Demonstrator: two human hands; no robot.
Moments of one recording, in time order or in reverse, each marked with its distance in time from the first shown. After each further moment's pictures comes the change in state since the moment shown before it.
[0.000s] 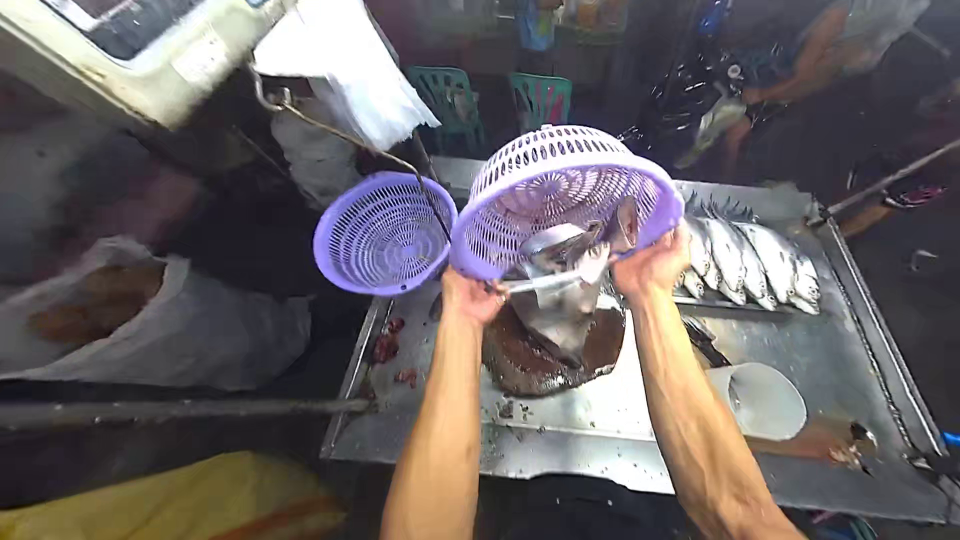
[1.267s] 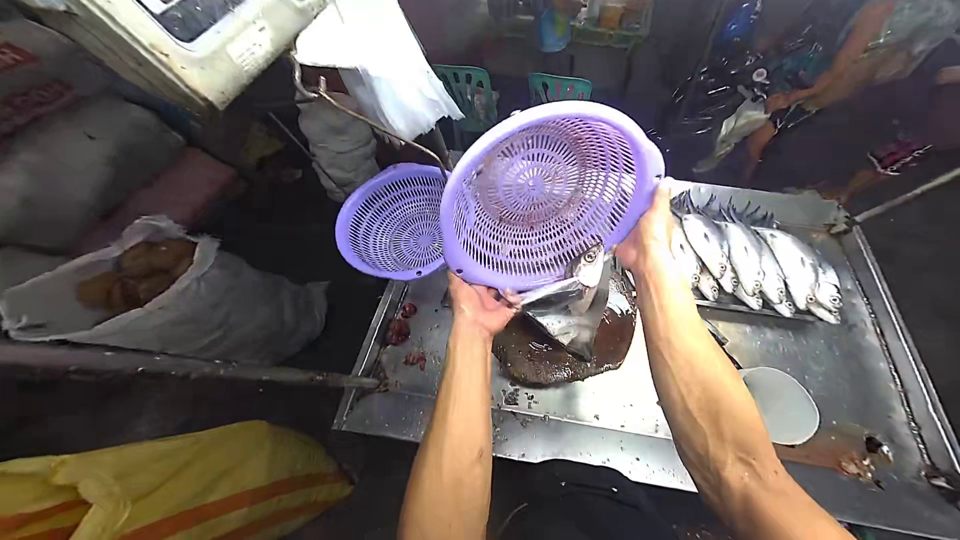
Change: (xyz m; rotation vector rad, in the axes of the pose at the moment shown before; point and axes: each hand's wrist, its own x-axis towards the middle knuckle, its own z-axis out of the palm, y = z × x) left_hand -0.001 -0.004 -0.015 0.004 0.060 -0.066; right_hand 0.027 0.010 0.068 -0.279 0.067 0.177
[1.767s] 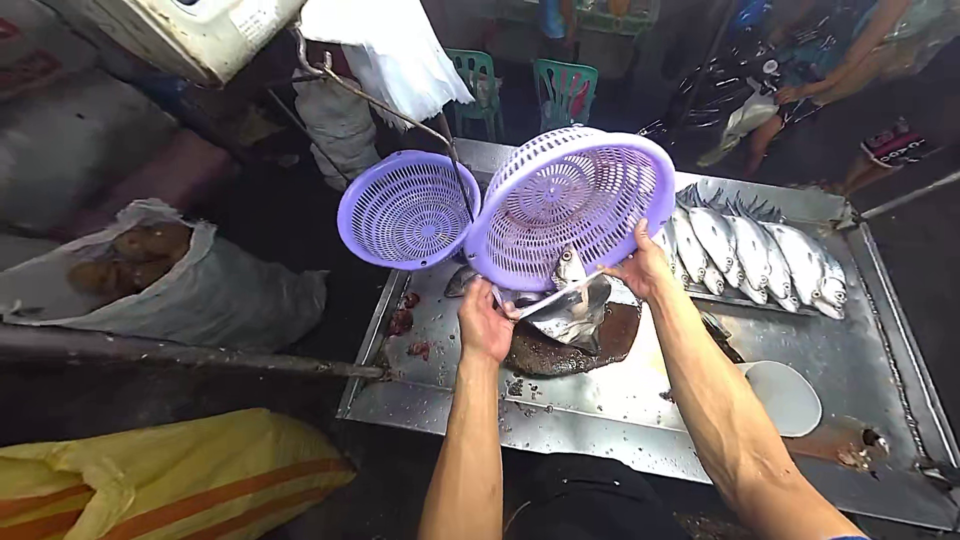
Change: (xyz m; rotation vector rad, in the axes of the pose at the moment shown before) left_hand -0.019 -0.026 -0.041 -0.005 -0.126 0.264; right_hand 0.015 0.052 -0.086 -0.191 -0.118 0.287
